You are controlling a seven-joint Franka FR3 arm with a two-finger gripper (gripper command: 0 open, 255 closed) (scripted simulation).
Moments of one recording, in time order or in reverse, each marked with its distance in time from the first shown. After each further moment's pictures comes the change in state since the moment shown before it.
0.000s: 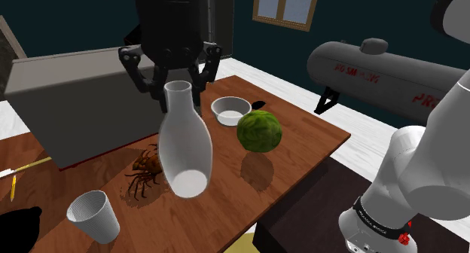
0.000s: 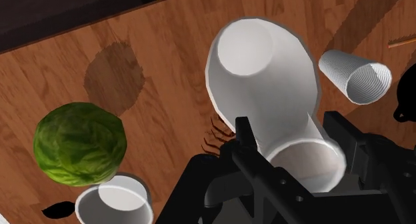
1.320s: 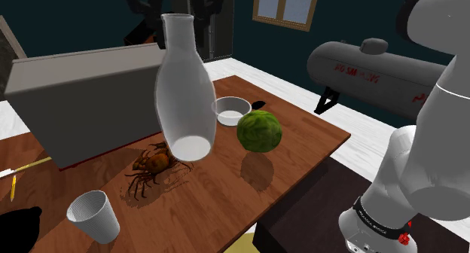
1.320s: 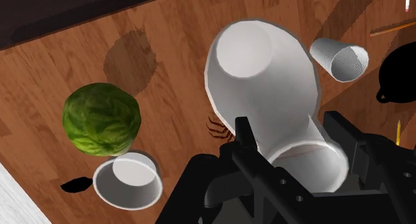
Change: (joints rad) arm 0.030 0.144 0.021 0.432 -0.082 -0.308 0.005
